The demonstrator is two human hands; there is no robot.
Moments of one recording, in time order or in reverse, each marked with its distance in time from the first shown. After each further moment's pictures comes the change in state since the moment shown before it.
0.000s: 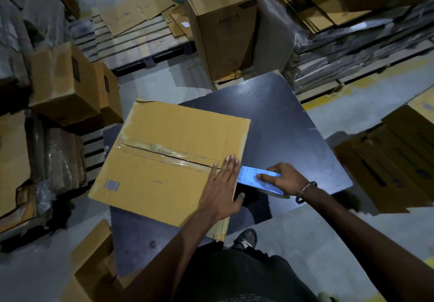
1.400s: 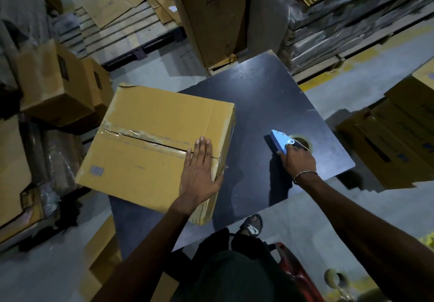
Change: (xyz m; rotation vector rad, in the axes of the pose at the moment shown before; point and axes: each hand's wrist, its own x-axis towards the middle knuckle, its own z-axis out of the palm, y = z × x) left_hand 0.004 -0.046 -0.014 0.064 0.020 -0.173; right_hand 0.035 0.083 0.025 -0.526 0.378 0.277
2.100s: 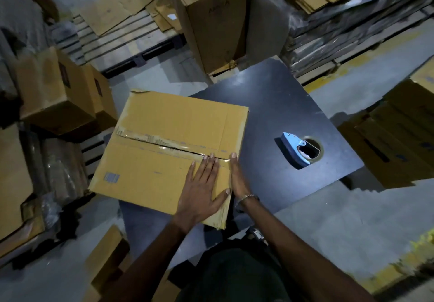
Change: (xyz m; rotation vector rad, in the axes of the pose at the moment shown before) left_hand -0.046 -0.052 -0.008 0.032 -0.046 0.194; right_hand -0.095 -0.238 -0.002 1.264 -0.338 0.334
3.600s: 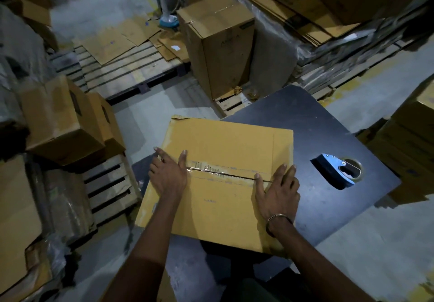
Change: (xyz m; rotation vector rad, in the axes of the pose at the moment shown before) left_hand 0.056 -0.251 -0.051 -0.224 0.066 -0.809; right_hand -0.003 -0.030 0.088 -0.966 0.701 -0.152
